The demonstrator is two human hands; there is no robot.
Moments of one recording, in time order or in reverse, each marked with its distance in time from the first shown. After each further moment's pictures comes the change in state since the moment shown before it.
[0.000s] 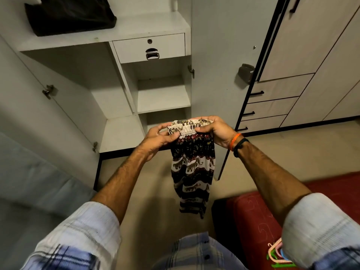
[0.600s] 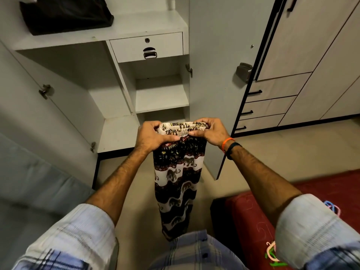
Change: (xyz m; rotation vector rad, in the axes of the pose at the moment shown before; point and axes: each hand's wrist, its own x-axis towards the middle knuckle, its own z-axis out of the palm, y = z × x) left_hand -0.005 0.010 -0.002 0.564 0.260 0.190; right_hand 0.015 0.030 -0.008 -0.353 0.274 -0.152
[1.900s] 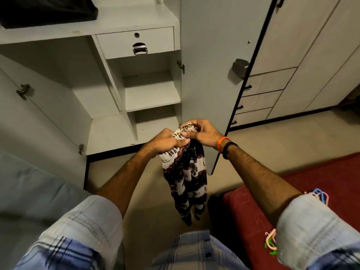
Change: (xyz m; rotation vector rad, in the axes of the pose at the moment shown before) left_hand 0.021 -0.001 0.022 -0.019 -0.577 -0.097; right_hand 0.003 -0.005 0.026 -0.173 -0.119 0.011
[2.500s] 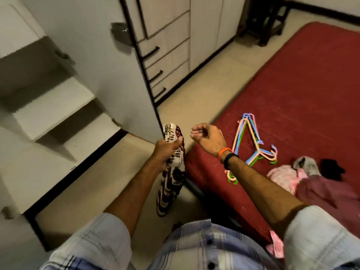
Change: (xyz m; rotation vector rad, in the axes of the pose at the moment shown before) left_hand 0.038 0.005 0.207 -0.289 -0.201 -0.175; right_hand -0.178 0.134 -0.058 0.098 0.820 0.390
